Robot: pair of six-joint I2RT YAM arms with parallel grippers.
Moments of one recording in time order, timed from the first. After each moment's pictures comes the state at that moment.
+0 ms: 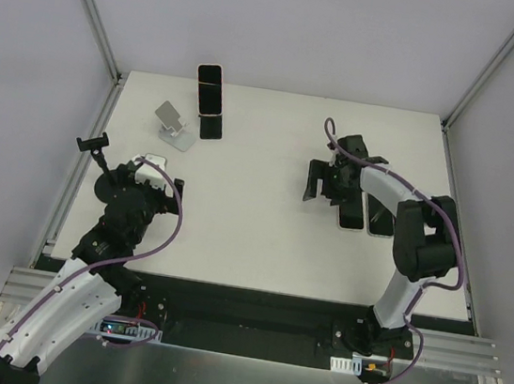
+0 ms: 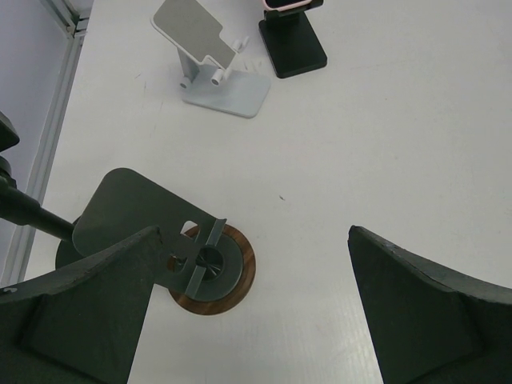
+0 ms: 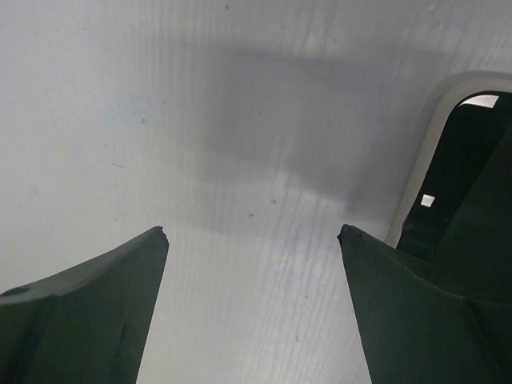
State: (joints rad) left arm -0.45 0.47 0.43 -0.21 -0.39 0.02; right arm 0.33 1.82 1.23 -0.55 -0.20 0.26
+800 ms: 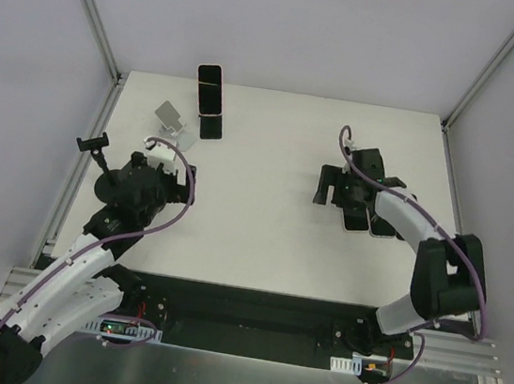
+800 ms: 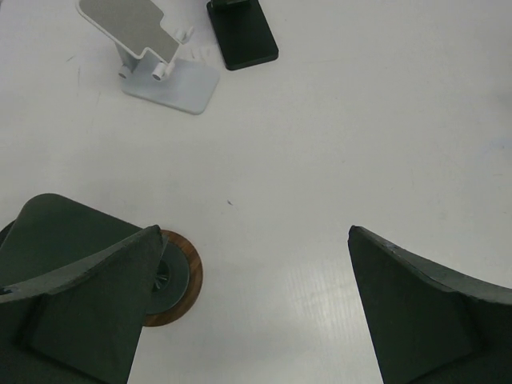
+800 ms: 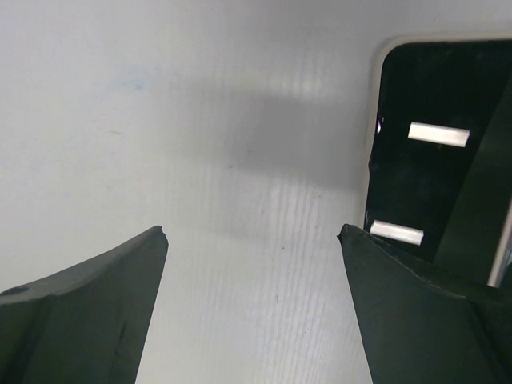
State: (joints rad) left arm -0.45 0.67 0.54 -0.21 -0.30 -0.10; right arm 0.32 1.61 1.02 -0.44 -0.12 0.27
